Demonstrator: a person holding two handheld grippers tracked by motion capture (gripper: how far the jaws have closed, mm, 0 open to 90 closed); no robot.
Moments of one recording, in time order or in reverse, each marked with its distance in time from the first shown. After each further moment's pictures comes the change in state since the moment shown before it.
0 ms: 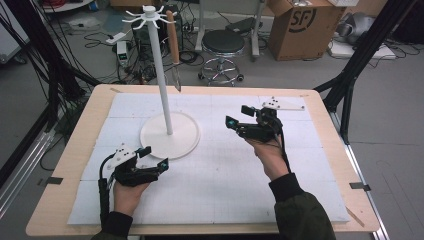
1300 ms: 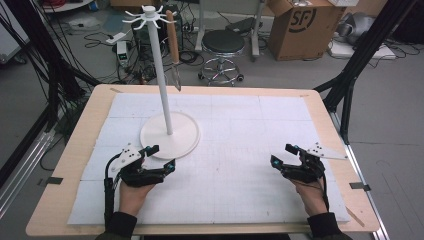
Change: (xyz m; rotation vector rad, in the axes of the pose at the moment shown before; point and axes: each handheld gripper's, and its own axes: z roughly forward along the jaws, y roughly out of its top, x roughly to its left) left arm -0.015 0.004 0.008 -0.051 -0.086 0.054; right arm -0.062 -0.114 -0.112 0.030 -0.157 -0.011
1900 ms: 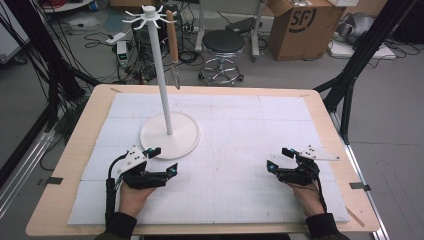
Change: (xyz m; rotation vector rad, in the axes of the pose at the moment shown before) left arm -0.004 -0.003 0.002 0.058 0.004 0.055; right arm 0.002 -0.011 0.010 0.068 -0.001 -0.025
